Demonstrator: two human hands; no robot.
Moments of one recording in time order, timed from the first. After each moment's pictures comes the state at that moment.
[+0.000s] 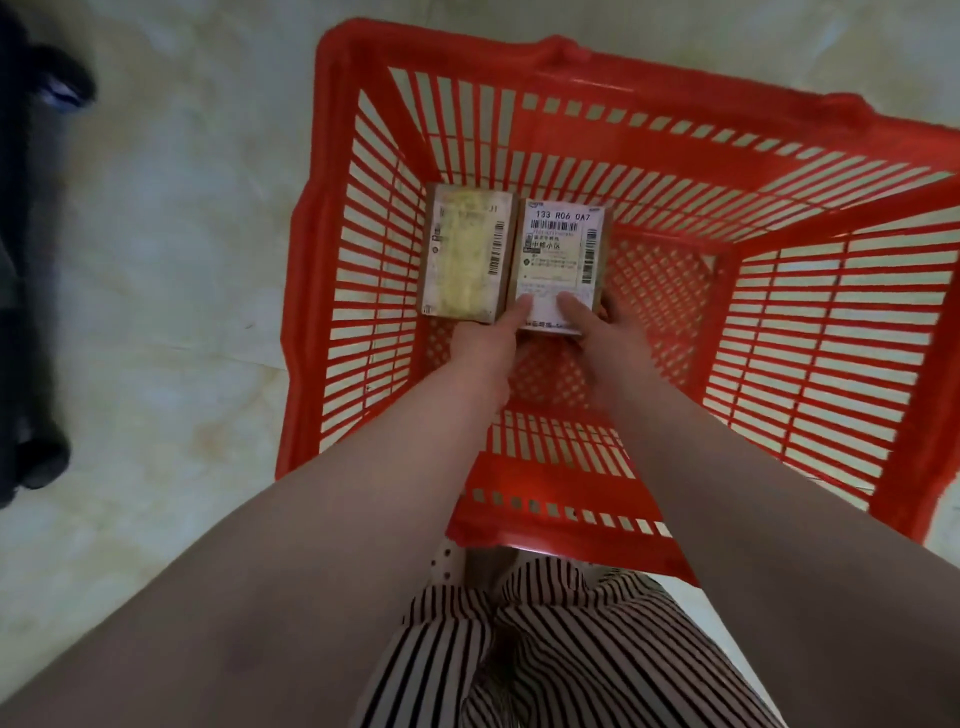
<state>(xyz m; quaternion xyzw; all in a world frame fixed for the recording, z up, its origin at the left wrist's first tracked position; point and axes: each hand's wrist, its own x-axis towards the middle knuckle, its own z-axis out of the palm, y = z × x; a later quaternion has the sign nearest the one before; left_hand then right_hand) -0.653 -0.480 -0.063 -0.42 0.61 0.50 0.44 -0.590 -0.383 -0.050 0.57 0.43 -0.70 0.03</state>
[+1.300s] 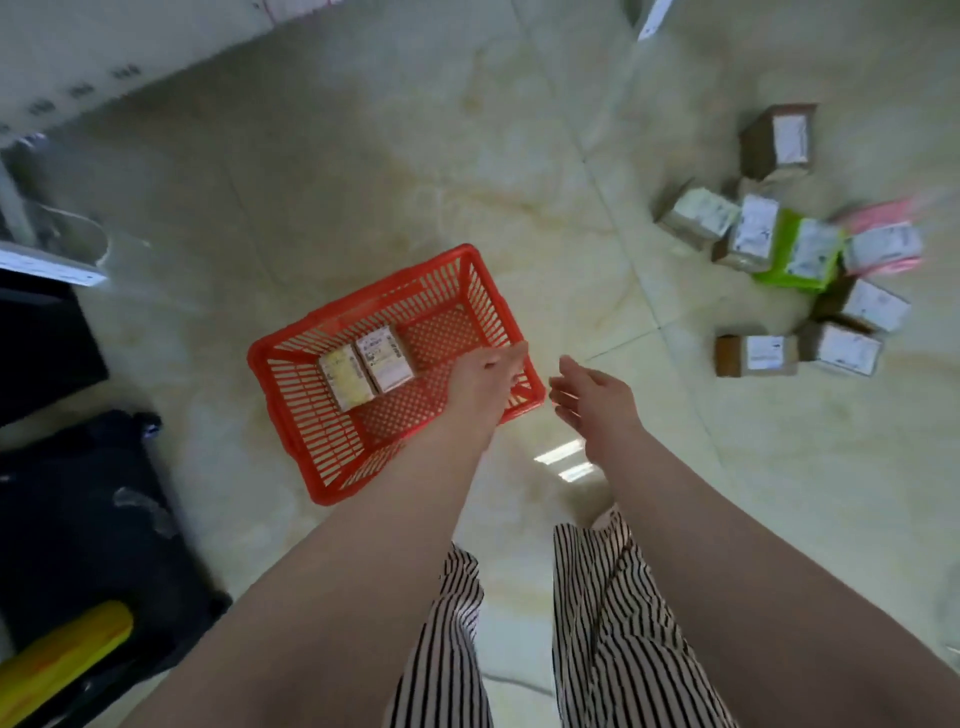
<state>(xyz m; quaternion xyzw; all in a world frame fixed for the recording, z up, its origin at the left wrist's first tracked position) -0.500 -0.361 0.371 0.04 0.74 0.36 0.57 -0.379 -0.322 0.360 0.71 0.21 -0.66 -0.14</state>
